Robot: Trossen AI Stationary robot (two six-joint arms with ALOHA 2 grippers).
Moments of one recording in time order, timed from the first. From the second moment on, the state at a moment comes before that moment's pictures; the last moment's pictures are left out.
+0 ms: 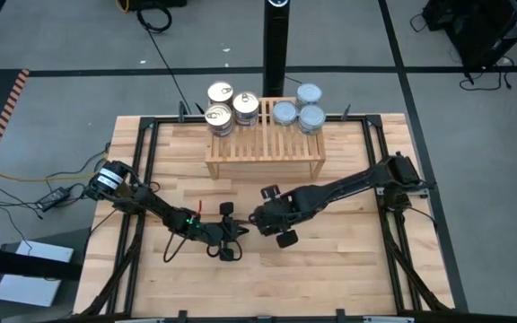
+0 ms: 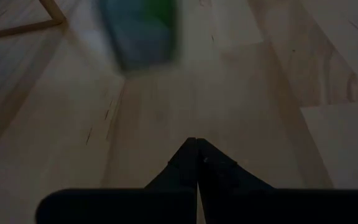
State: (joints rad) left arm -0.41 1.81 0.60 0.64 -0.47 -0.09; right arm 0.23 1.93 1.54 -0.82 0.17 -0.15
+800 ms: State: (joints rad) left arm -0.41 1.81 0.60 0.64 -0.46 -0.11; right arm -0.07 1.92 1.99 -1.25 1.08 -0.32
